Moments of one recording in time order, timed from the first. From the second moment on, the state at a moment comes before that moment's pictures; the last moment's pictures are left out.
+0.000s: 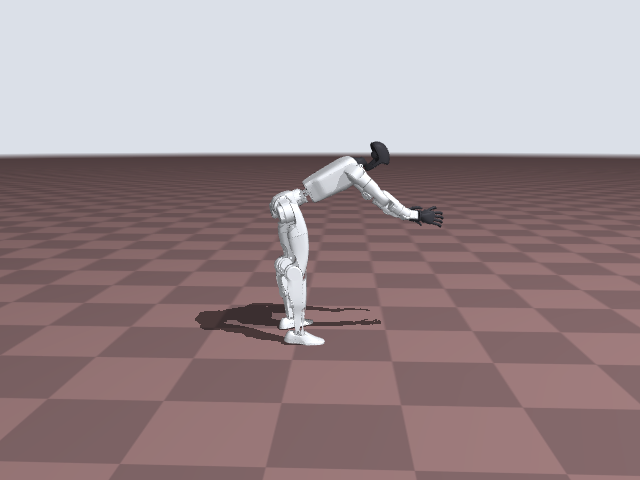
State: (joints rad) left arm -1.85 0.28 -0.82 1.37 -0.62 -0.35 0.53; right arm -1.83 -0.61 0.92 1.28 0.75 -0.46 -0.30; waist 0.04 0.10 -0.07; left_leg -1.21 0.05 0.30 -0.04 0.09 -0.08; right_leg -1.26 -0.11 -0.15 0.07 0.16 0.26
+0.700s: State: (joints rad) left arm -0.29 0.27 -0.33 0.61 -0.36 -0.36 0.18; right arm -0.38 -0.40 0.37 0.51 0.04 -0.35 -0.27; waist -0.08 0.06 0.09; left_leg -1.05 0.05 0.14 0.97 -0.49 -0.05; right_leg -1.01 -0.27 -0.02 1.13 -0.68 0.15
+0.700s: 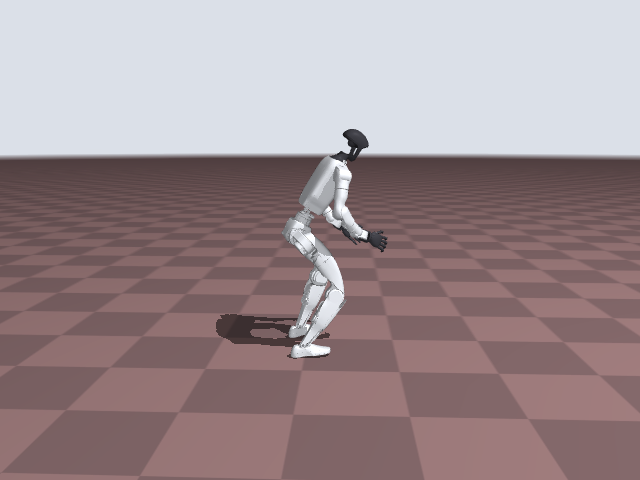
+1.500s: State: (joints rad) left arm -0.90 0.21 -0.74 1.29 -0.10 -0.25 0.01; right arm -0.86 -0.34 0.66 0.76 0.27 -0.31 -0.06; waist -0.19 -0.01 -0.03; left_leg -0.86 0.14 0.34 0.81 -0.62 0.00; right_leg -0.97 -0.13 -0.03 0.89 -0.52 0.21
